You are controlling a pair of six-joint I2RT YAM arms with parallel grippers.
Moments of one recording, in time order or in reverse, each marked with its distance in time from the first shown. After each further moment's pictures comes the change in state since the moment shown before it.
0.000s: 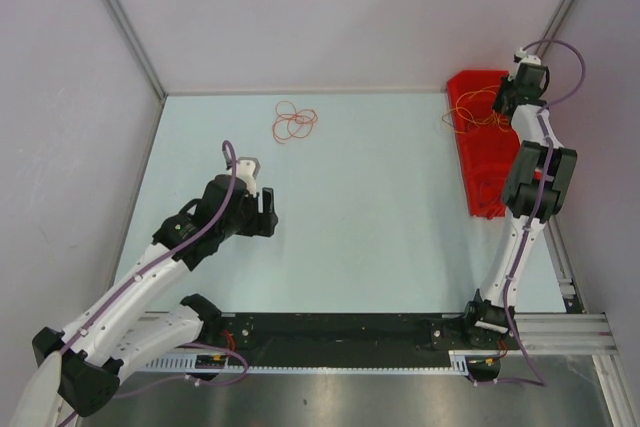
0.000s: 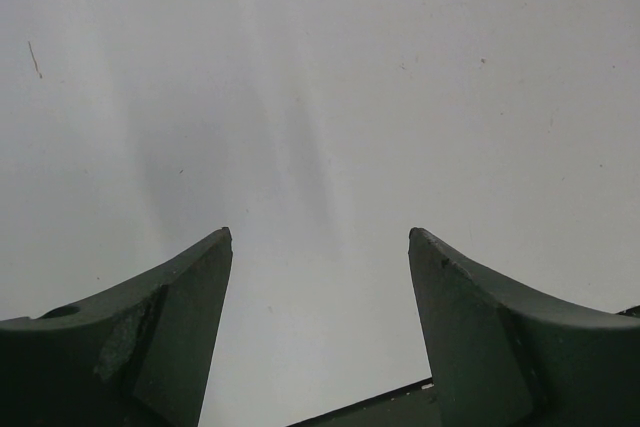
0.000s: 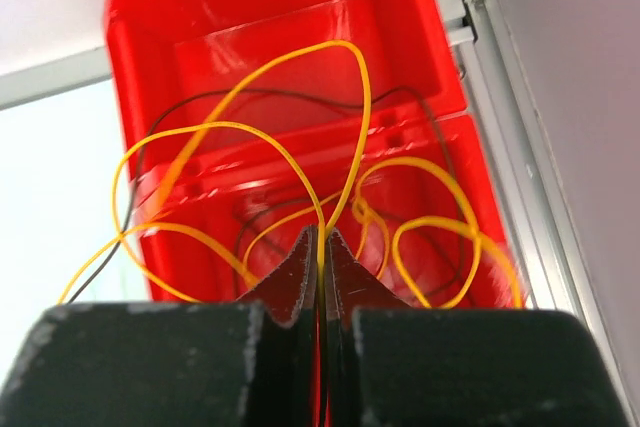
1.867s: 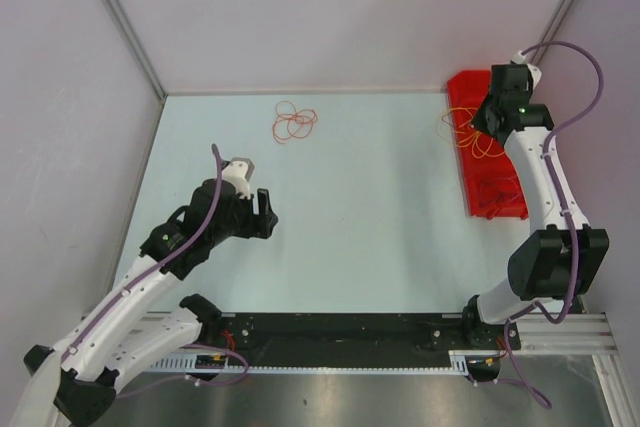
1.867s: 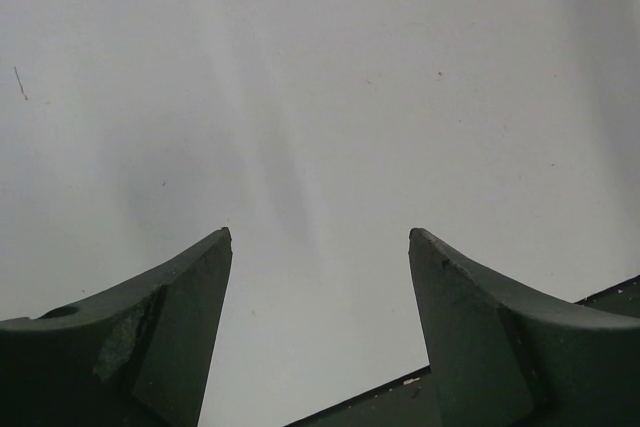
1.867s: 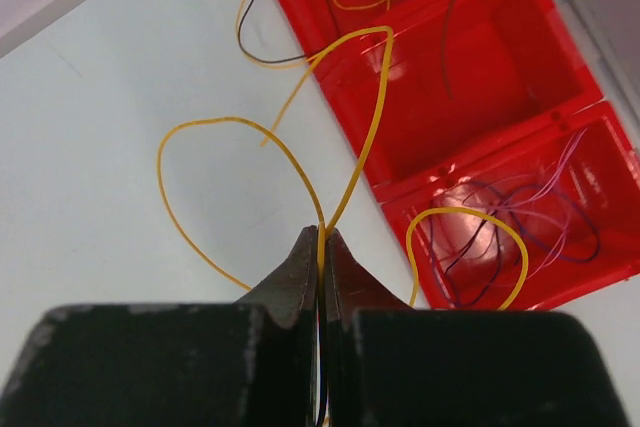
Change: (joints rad) left arm 0.000 -0.090 0.000 0.001 0.043 0.000; right arm 0.279 -0.745 -0.371 -0.539 0.312 0.412
